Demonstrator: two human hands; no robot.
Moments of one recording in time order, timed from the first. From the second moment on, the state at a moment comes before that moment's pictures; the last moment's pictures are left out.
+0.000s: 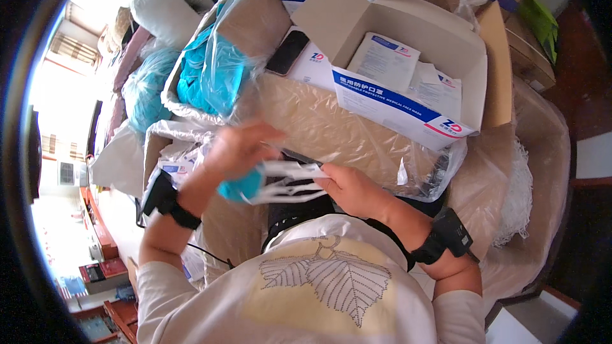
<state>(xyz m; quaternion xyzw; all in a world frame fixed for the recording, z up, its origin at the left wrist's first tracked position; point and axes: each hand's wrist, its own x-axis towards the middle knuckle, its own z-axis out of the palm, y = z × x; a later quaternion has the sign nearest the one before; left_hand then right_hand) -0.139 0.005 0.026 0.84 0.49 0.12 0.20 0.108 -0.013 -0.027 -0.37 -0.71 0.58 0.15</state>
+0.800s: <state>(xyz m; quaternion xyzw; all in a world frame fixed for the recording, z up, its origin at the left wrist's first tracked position) -0.105 -0.035 -0.005 0.72 0.29 0.08 0.63 0.123 -0.016 0.008 -0.26 -0.74 0.62 0.01</state>
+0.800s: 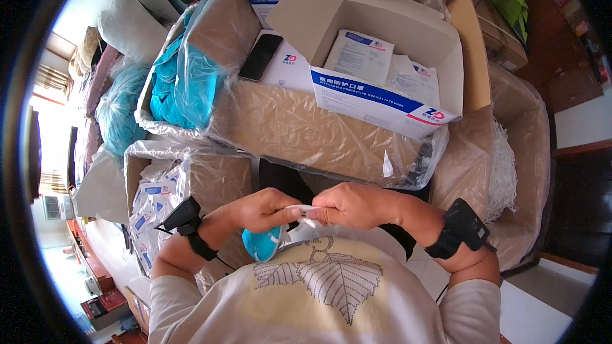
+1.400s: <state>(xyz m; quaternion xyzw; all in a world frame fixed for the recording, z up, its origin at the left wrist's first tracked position) -0.116 -0.058 0.038 0.80 0.17 0.08 0.57 0.172 -0.024 0.066 -0.18 -0.62 0.73 -0.20</state>
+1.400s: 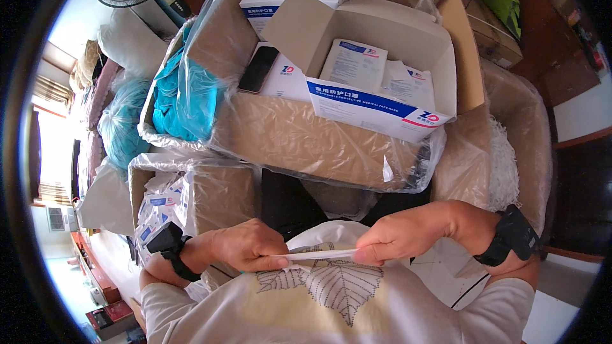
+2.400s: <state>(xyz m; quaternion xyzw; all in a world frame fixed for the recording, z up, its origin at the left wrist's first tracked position) -0.134 -0.049 -0.011 0.48 0.39 0.24 0.75 0.157 -0.015 0.001 -0.34 -0.48 0.80 0.06</state>
